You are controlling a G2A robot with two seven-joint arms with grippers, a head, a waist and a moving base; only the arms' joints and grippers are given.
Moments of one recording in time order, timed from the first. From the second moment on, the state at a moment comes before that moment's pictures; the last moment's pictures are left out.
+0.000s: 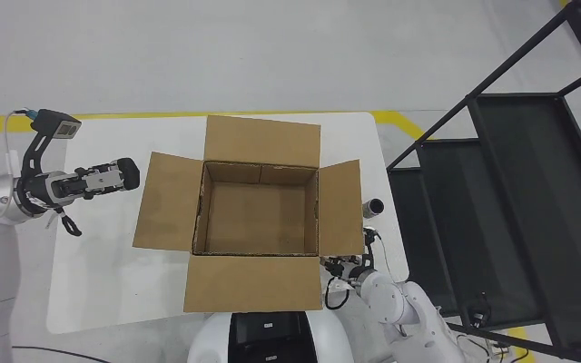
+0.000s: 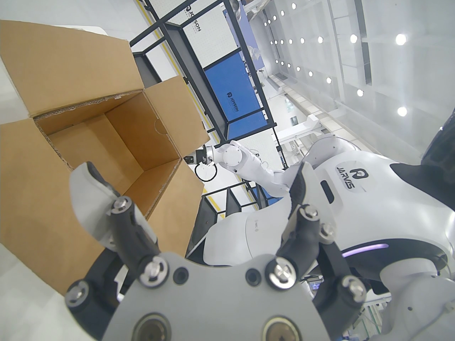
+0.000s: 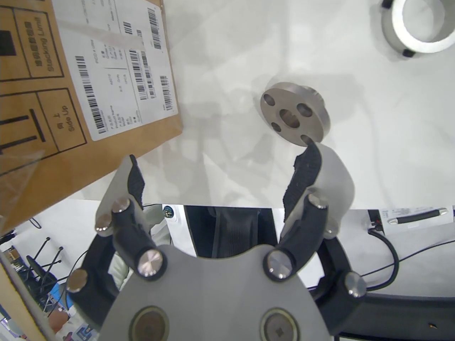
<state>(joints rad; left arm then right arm) 1.09 -0.95 -1.68 -1.53 -0.51 -0.29 -1.53 -1.85 -1.33 1.39 -1.86 -0.81 0.23 0.65</state>
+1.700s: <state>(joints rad) 1.09 -0.95 -1.68 -1.53 -0.51 -0.29 -1.53 -1.71 -1.33 1.31 -1.66 -1.07 0.57 0.51</state>
